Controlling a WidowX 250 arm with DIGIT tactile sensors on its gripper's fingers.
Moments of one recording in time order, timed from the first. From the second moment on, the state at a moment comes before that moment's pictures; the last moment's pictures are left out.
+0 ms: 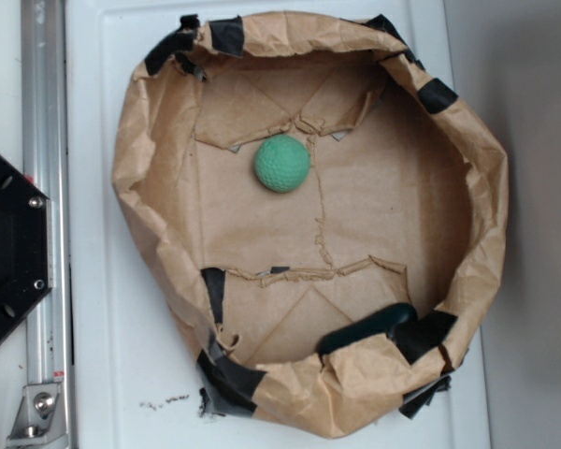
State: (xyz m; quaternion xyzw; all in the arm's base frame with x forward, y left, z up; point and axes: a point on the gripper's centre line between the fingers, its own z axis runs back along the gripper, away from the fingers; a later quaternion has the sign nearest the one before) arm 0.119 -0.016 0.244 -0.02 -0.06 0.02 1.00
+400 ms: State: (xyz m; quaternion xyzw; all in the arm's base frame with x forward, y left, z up) arm 0.120 -0.016 0.239 -0.02 -0.06 0.02 1.00
